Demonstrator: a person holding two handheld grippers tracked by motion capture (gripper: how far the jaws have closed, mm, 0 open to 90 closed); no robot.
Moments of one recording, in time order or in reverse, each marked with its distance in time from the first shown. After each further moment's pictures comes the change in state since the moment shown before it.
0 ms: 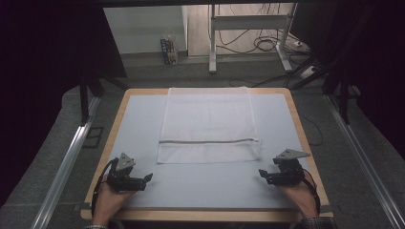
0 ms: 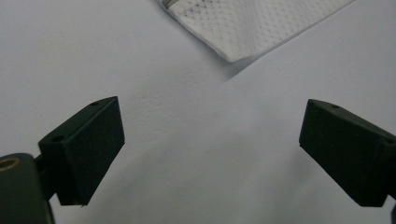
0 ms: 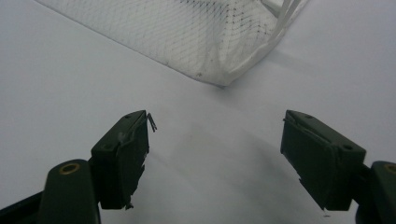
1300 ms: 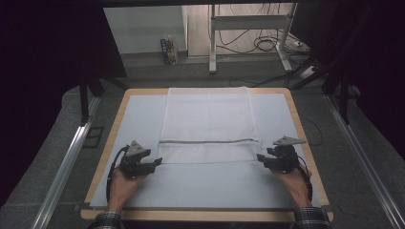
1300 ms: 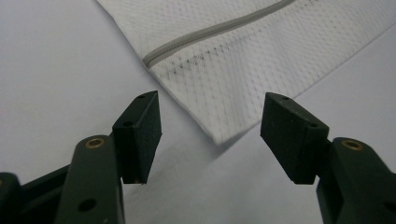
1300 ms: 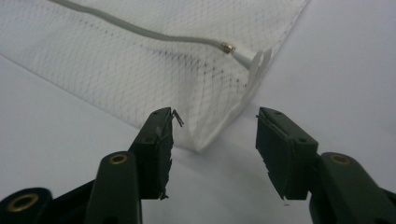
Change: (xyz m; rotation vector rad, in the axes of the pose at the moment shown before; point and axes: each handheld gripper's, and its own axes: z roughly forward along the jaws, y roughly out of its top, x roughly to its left) left arm 0.003 0.039 0.035 -0.059 -0.048 -0.032; right arm -0.014 0.032 0.019 -0.039 -0.031 0.068
